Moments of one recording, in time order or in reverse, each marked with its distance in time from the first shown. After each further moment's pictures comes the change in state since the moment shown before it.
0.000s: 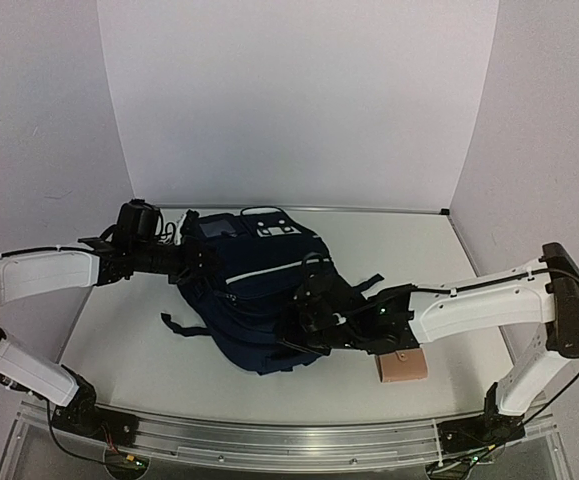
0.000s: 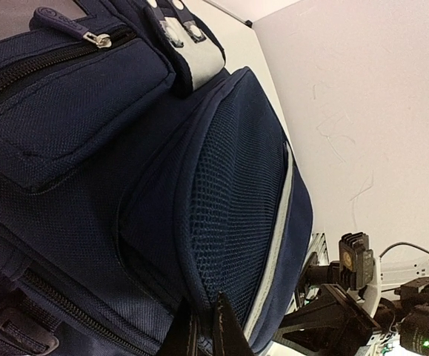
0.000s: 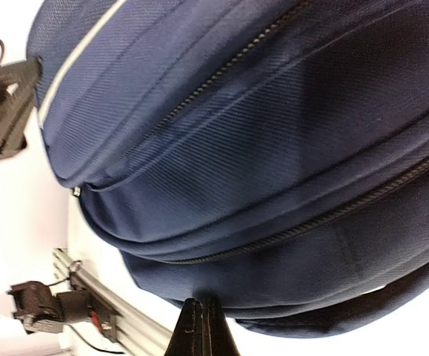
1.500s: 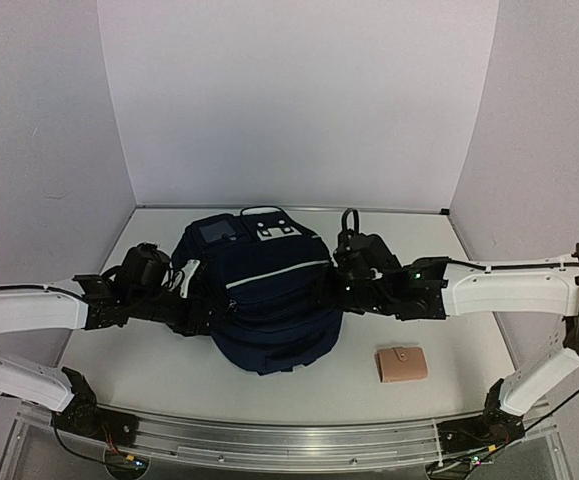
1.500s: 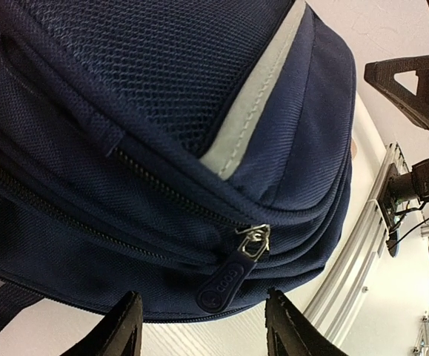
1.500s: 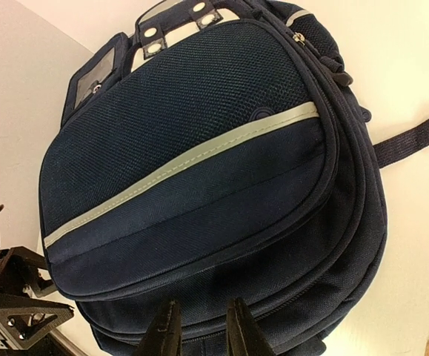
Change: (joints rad) left arm -0.257 -0.185 -0.224 -0.086 -0.258 0.278; right arm -0.182 -0.140 -0.028 -0.069 0.096 -0.248
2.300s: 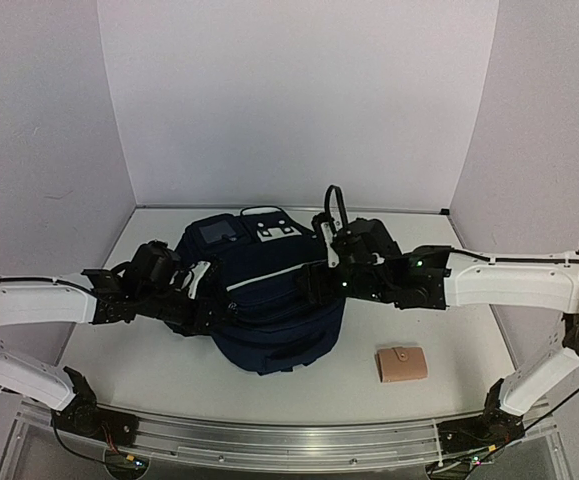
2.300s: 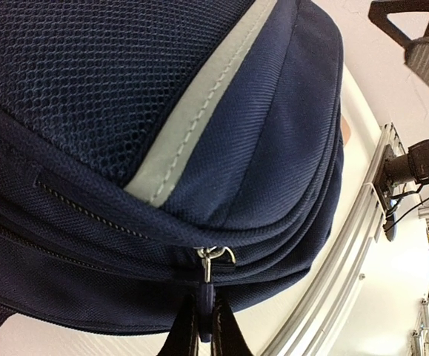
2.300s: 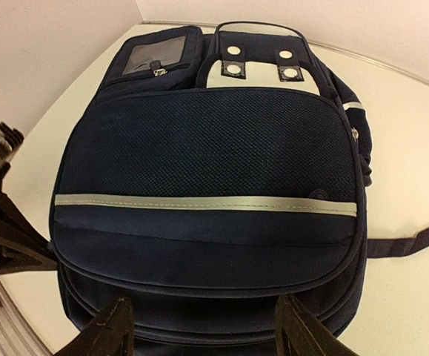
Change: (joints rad) left arm -0.023 0.067 0.059 -0.034 0.043 0.032; right arm -0.005 0.008 0.082 -0.023 -0.030 -0.529
